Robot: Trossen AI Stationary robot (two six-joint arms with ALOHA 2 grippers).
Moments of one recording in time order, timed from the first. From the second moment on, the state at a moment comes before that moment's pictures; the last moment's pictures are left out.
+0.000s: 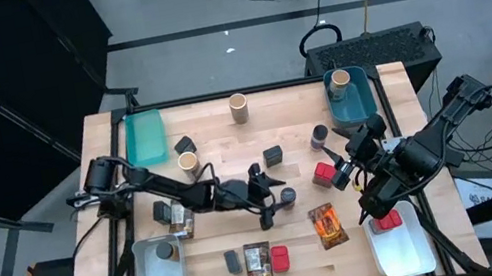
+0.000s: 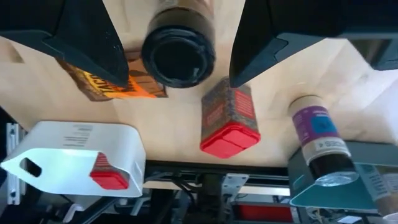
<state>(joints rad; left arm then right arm) -0.18 1.91 0.98 0.64 -0.19 -0.10 0.63 1.30 1.31 -1.37 1.20 1.17</state>
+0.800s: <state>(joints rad) -0.19 1.91 1.14 0.52 -0.16 0.06 0.40 1.17 1.31 -1.13 1.13 0.75</state>
